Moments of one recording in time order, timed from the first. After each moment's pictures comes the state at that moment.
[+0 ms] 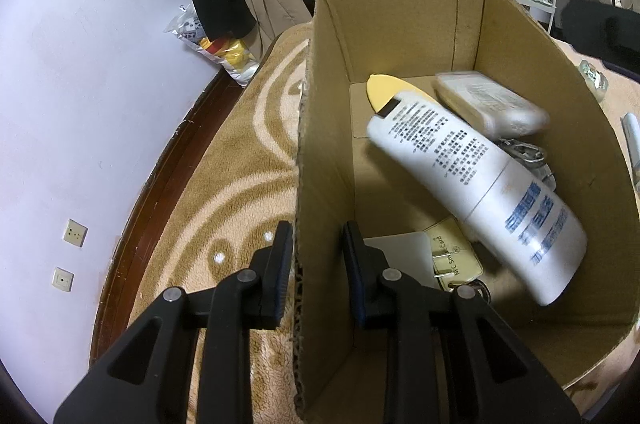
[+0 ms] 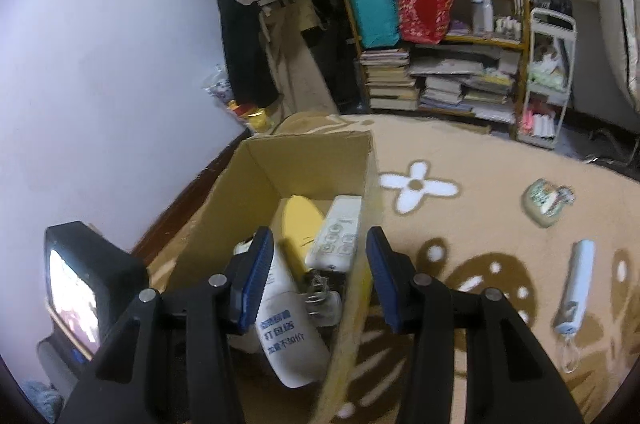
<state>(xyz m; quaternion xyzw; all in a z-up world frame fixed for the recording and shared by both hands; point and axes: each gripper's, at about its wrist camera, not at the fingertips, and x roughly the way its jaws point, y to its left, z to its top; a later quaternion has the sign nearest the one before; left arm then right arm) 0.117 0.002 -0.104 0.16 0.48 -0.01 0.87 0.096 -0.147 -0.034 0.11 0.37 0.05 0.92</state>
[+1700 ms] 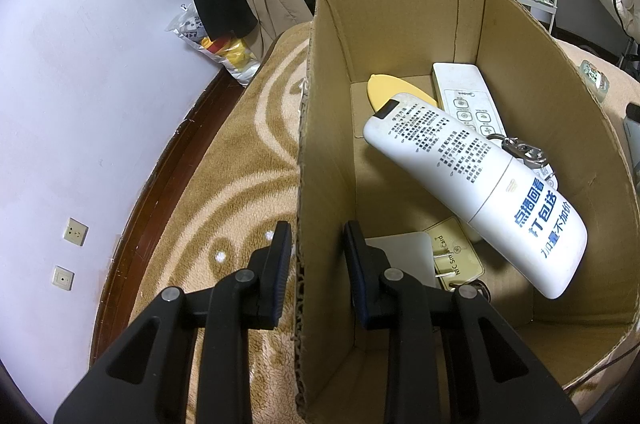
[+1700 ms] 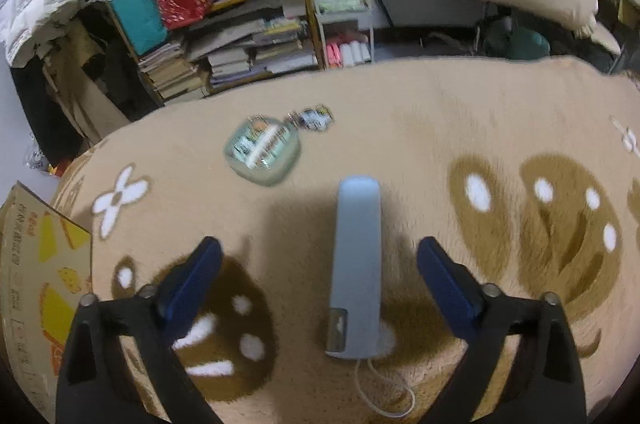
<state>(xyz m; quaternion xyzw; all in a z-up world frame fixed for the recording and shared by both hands) 0.115 0.001 -0.103 0.16 0.48 -0.01 0.87 0.081 -0.349 -0.130 0.21 0.42 -0.26 0.84</state>
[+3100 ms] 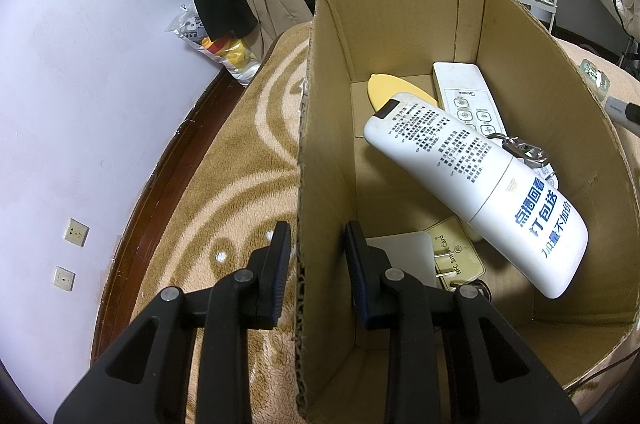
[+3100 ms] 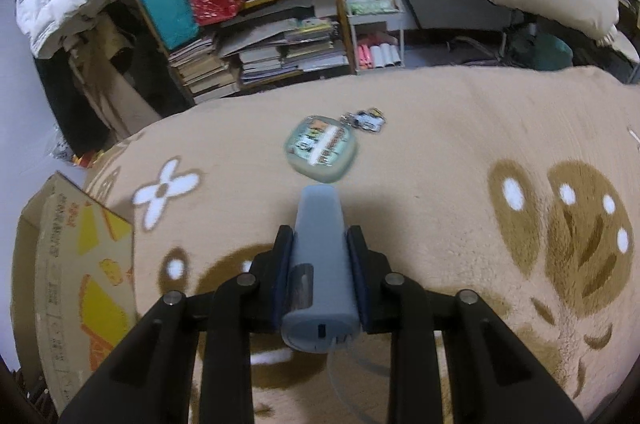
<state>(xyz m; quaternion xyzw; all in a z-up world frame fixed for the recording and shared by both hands) 0.115 -0.002 -0.104 0.16 0.48 -0.01 0.86 0.091 -0.316 -0.105 0.20 0.42 -0.21 0.86</state>
